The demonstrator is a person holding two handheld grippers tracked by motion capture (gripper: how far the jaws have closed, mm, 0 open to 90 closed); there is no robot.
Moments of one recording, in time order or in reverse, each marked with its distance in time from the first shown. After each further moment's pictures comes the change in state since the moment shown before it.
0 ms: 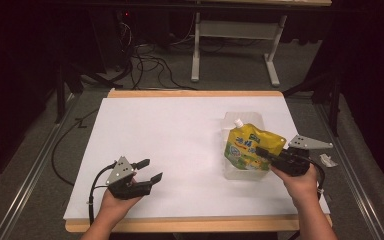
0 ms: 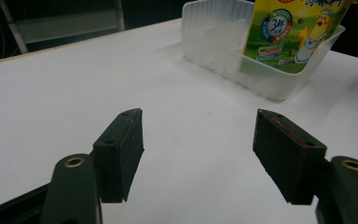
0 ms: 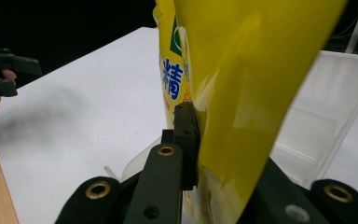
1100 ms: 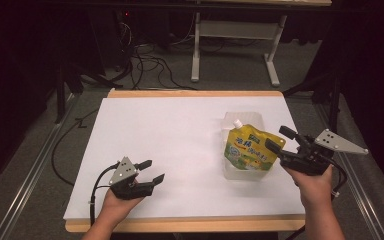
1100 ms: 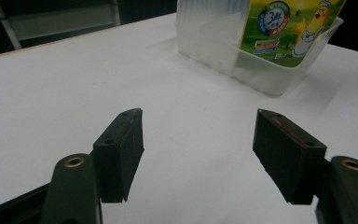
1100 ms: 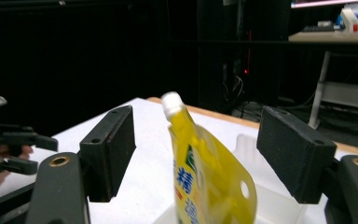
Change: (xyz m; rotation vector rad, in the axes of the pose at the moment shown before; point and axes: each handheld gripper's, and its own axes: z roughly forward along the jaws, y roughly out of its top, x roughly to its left) left arm -0.002 -0.005 0.004 0.025 -0.006 0.002; right arm 0.032 0.042 -0.049 -0.284 -0.068 -0.058
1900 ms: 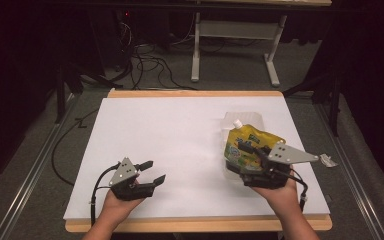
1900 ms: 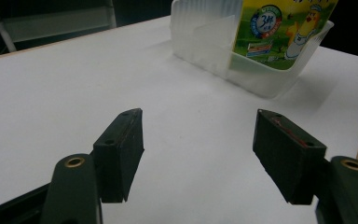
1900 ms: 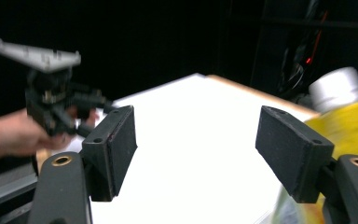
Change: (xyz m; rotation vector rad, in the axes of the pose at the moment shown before) left arm -0.004 0.000 -0.001 0.000 -0.019 -0.007; right arm 0.070 -0.026 0.051 0.126 0.212 -0.087
